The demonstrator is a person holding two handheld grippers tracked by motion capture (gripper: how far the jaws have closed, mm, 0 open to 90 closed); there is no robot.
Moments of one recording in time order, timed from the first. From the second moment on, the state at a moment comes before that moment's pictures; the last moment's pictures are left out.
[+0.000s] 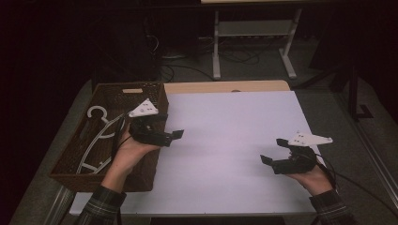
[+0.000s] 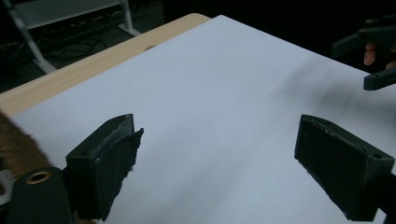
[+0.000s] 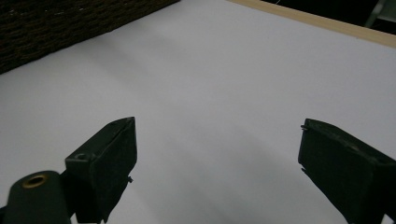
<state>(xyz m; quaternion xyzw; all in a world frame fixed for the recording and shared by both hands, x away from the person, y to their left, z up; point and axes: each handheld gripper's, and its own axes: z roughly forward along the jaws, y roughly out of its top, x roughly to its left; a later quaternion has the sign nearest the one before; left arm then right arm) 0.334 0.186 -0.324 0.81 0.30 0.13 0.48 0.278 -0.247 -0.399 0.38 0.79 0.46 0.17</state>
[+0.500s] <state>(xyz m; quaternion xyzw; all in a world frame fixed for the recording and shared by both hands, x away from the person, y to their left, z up) 0.325 0.119 -0.355 0.83 0.27 0.09 0.48 0.277 -0.246 -0.402 0.37 0.79 0.45 0.16</state>
